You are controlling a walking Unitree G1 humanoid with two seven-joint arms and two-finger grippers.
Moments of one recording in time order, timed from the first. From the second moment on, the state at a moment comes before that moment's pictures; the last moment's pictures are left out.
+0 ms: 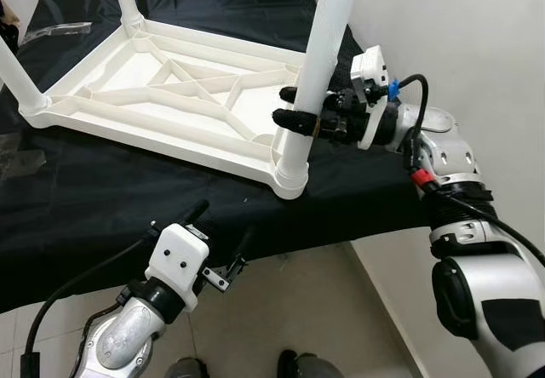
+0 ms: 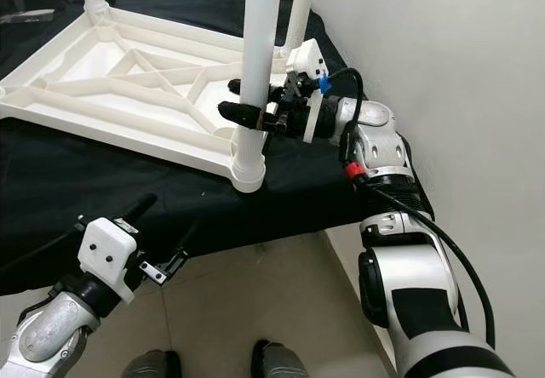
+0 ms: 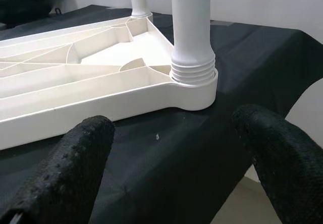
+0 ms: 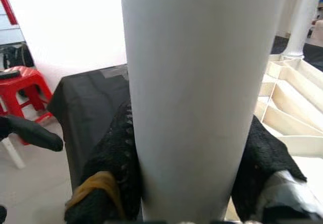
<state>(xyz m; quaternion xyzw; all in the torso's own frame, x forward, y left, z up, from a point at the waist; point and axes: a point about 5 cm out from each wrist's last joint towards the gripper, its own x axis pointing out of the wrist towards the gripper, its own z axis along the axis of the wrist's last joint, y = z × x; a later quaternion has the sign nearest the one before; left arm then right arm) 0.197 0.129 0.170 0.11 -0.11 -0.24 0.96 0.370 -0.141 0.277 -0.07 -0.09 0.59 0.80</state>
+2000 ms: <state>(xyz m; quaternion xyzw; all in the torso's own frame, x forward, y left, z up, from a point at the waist) 0.205 0.123 0.165 0.11 -0.10 -0.24 0.96 0.378 -0.120 0.289 -0.06 -0.11 0.53 0.84</state>
